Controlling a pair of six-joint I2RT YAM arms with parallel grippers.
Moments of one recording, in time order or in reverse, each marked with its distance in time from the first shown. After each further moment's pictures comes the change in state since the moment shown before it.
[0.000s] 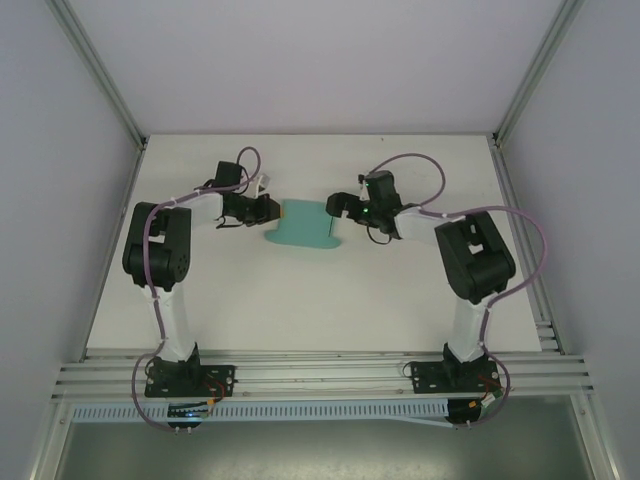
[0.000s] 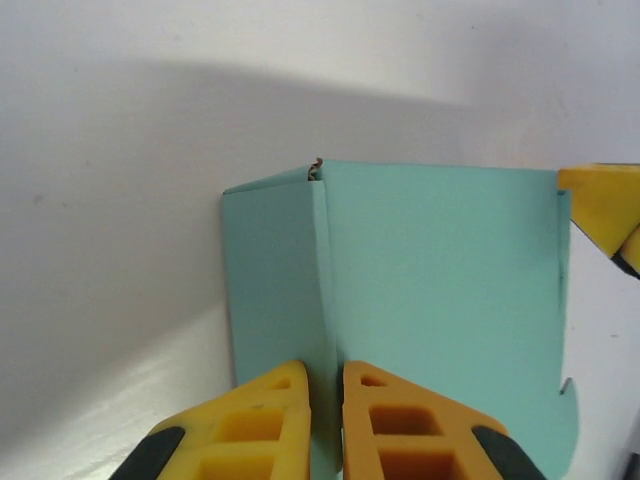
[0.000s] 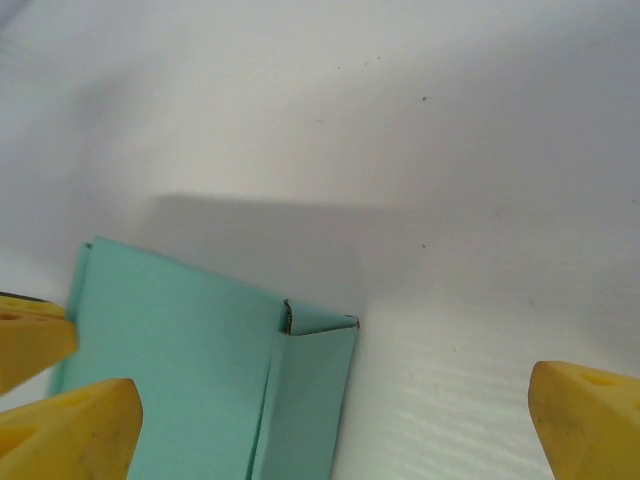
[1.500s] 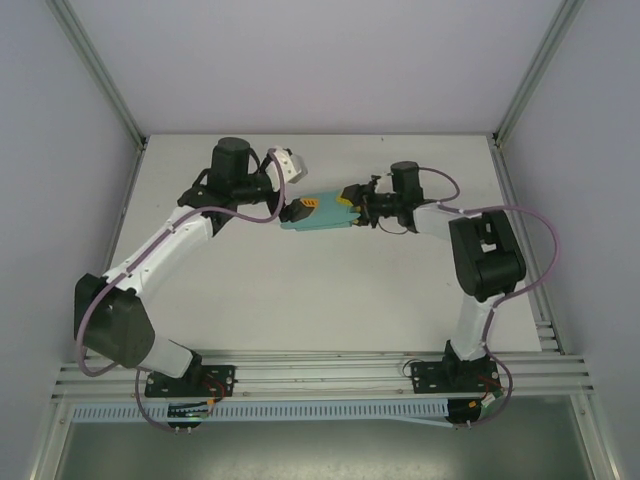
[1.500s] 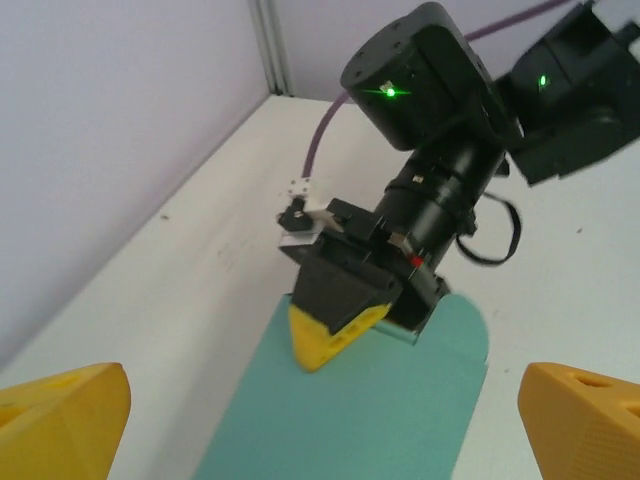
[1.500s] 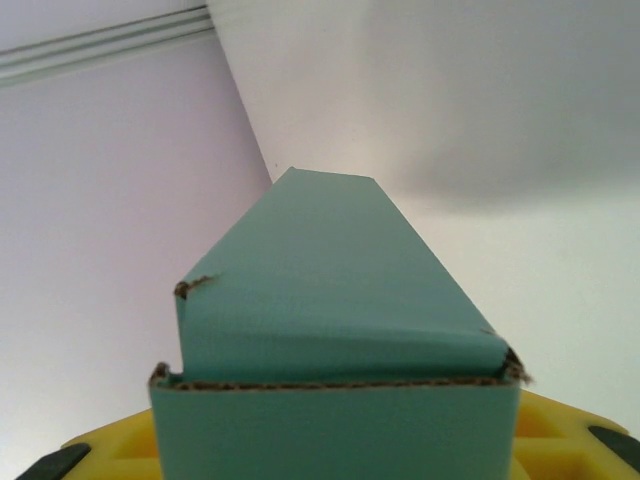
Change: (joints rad) left arm -0.271 -0.548 0.008 -0.005 -0.129 0.896; right arm -0.143 -0.018 0.003 0.066 -0.632 0.641
